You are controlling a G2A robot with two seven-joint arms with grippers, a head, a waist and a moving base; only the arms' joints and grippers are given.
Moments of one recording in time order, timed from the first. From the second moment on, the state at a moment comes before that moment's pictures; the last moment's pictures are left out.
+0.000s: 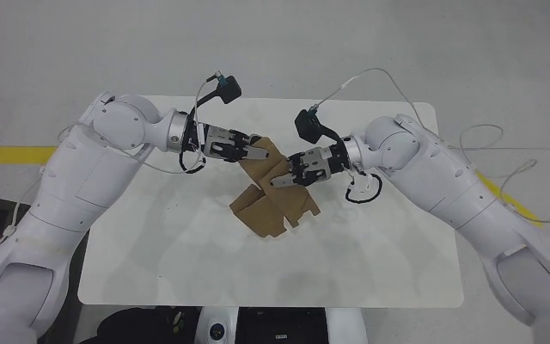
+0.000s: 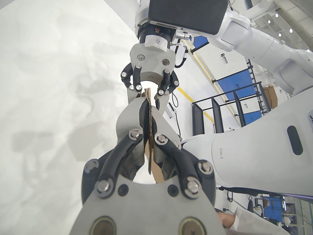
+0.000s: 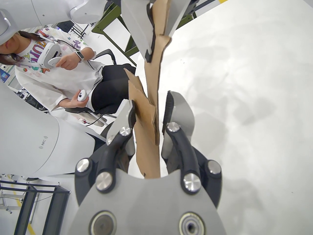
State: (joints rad) left arm 0.48 -0.91 -0.82 -1.40 -0.36 -0.54 -1.23; right arm -0.32 -1.09 0.37 -1.17 0.25 -0.99 0.83
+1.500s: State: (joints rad) left arm 0.67 -0.91 -0.98 -1.40 -0.29 -0.39 -0.87; right arm -0.47 -1.04 0.55 -1.20 0.44 -0.63 0.62
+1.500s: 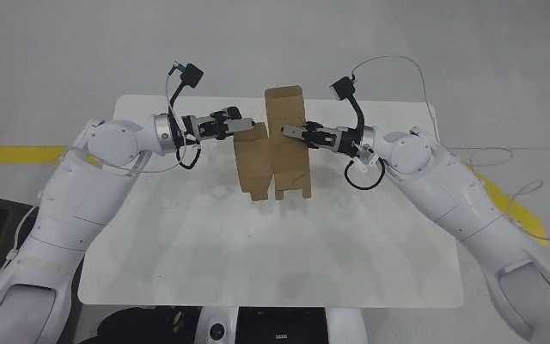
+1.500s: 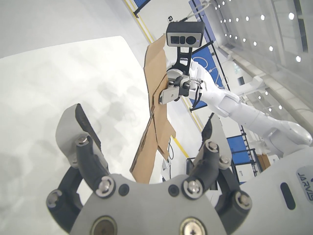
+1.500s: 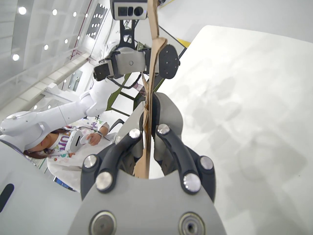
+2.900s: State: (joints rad) left arm 0.69 -1.00 -0.90 -1.35 -0.48 -0.26 -0.93; right arm -0.80 -1.01 0.90 -1.43 0.28 -0.45 0.34
